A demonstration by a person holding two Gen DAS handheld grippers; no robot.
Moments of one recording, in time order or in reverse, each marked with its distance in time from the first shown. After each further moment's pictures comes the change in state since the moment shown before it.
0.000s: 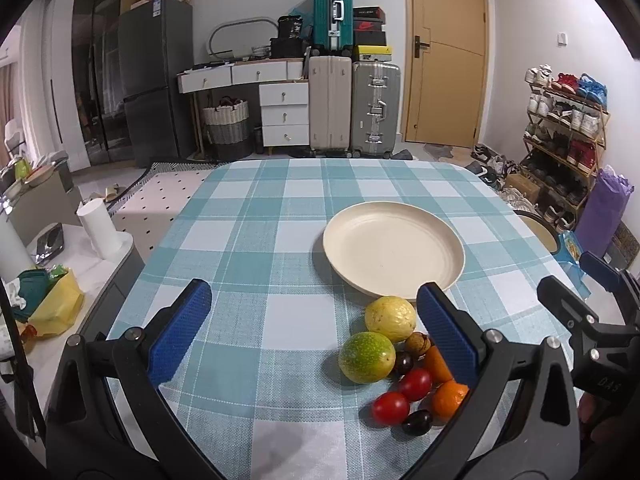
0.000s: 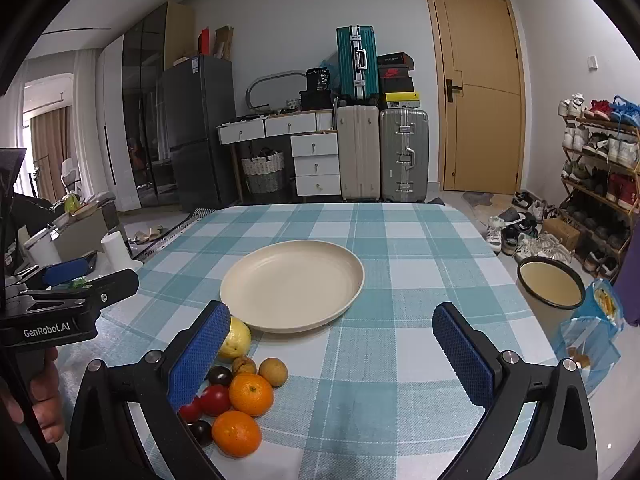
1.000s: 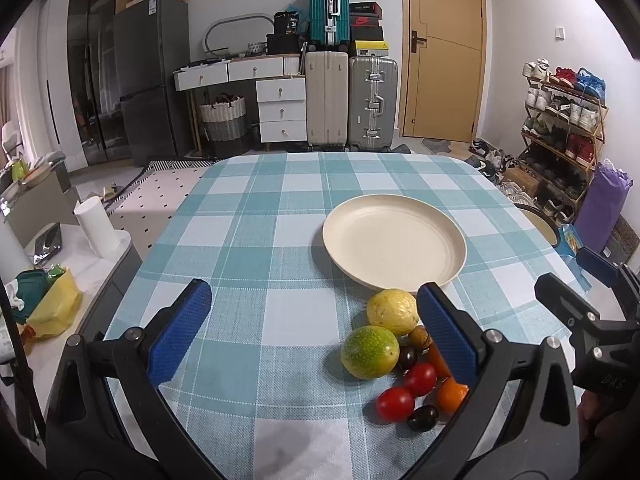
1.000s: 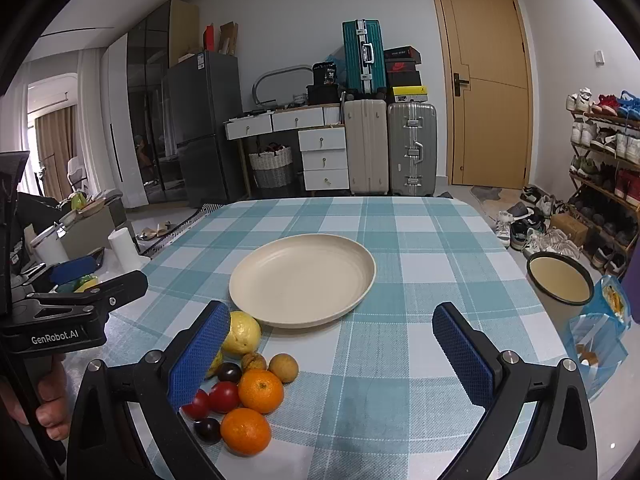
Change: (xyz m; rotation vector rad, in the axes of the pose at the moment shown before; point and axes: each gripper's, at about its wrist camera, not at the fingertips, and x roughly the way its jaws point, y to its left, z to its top) left arm 0.009 0.000 -0.005 0.009 0.019 0.000; right arm 0.007 0.002 -0.001 0.002 0.023 0.026
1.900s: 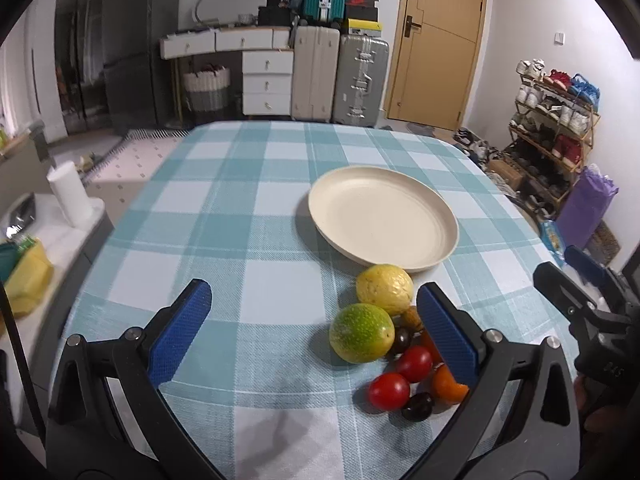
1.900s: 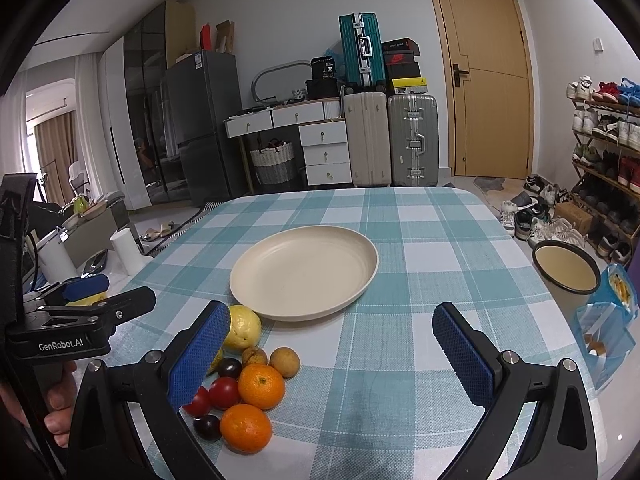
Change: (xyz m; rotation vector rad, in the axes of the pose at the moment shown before) left arm 0.032 0.015 -0.013 -0.067 0.106 -0.108; right arm 0.007 -0.003 -0.009 0.024 0.018 0.019
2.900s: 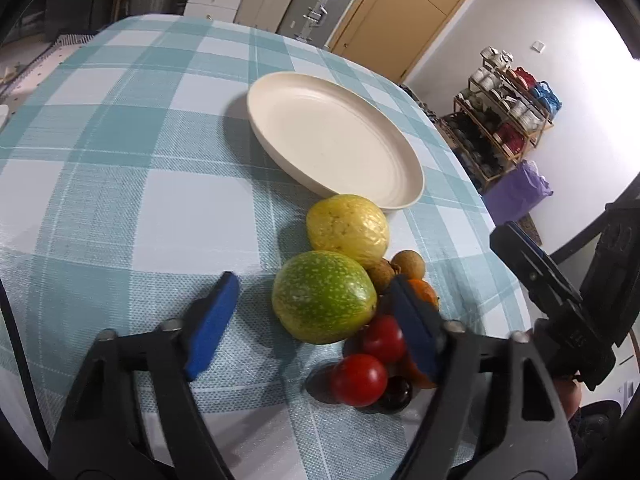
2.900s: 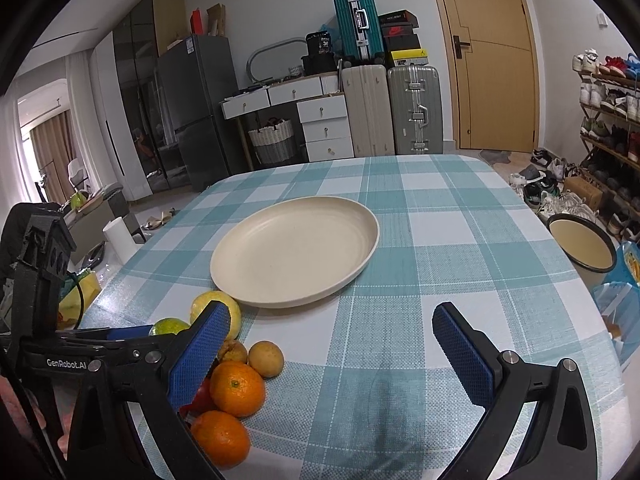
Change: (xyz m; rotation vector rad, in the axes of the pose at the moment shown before) left arm 0.110 0.016 -0.017 -0.131 0.276 -0.349; right arm 0.044 -0.016 -0.005 0.049 0.098 0.030
